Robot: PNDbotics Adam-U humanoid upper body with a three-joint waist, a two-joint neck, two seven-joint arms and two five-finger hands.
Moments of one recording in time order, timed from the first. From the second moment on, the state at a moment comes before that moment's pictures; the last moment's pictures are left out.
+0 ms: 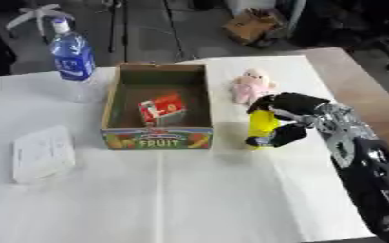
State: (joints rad) left arm -0.45 0.30 0.03 -1.63 -0.07 -0.16 0.14; right arm -0.34 -0.58 -0.10 -1.34 0.96 -0.55 0.42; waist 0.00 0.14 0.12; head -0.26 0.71
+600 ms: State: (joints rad) left arm -0.45 0.30 0.03 -1.63 -0.07 -0.16 0.14; right arm -0.34 -0.58 -0.09 -1.34 0.97 -0.55 0.38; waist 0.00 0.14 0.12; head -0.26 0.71
